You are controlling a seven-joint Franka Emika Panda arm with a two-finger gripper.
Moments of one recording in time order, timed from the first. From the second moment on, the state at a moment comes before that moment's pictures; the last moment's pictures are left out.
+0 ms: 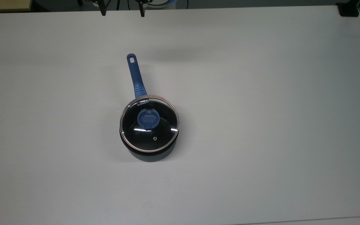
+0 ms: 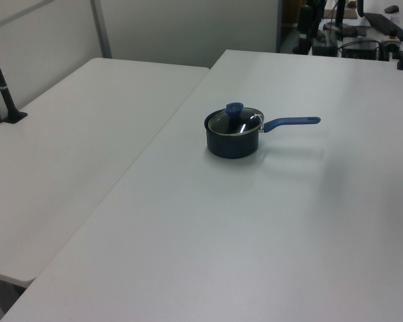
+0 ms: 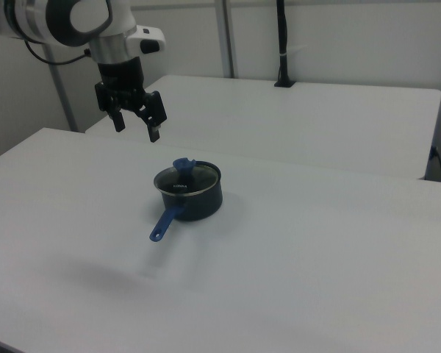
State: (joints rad) arm 0.12 -0.01 -0.18 -1.61 0.04 1.65 -0.02
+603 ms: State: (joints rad) arm 0.12 -0.01 -0.18 -1.61 0.04 1.65 -0.02
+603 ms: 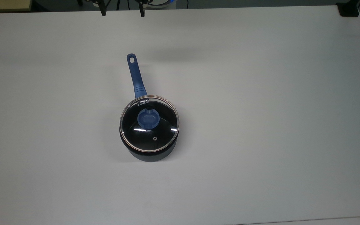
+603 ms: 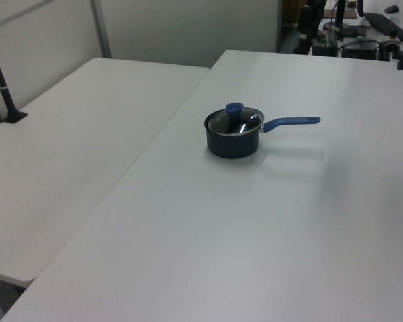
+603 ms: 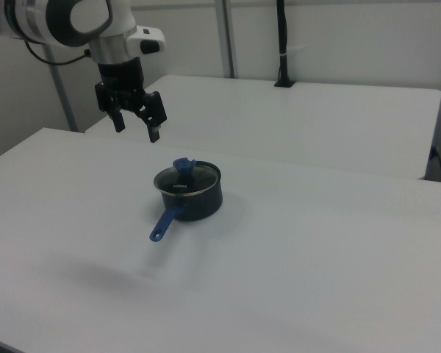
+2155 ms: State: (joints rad) arm 0.21 0.42 -0.15 -1.59 -0.01 2.29 0.28
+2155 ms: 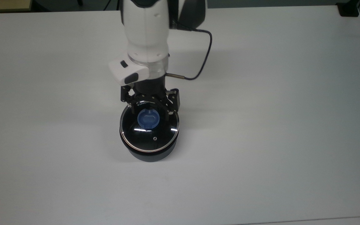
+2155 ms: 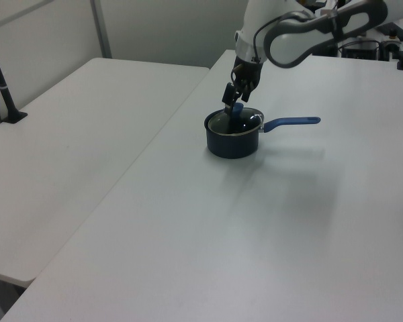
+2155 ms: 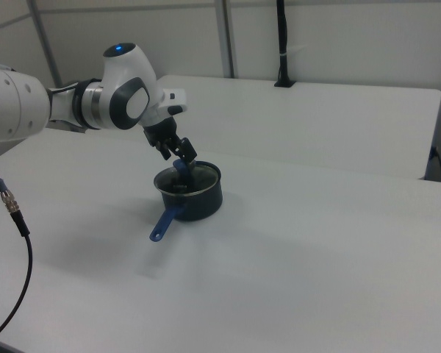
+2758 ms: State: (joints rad) arm 0.21 0.44 -0.15 -1.57 -0.04 2.30 0.33
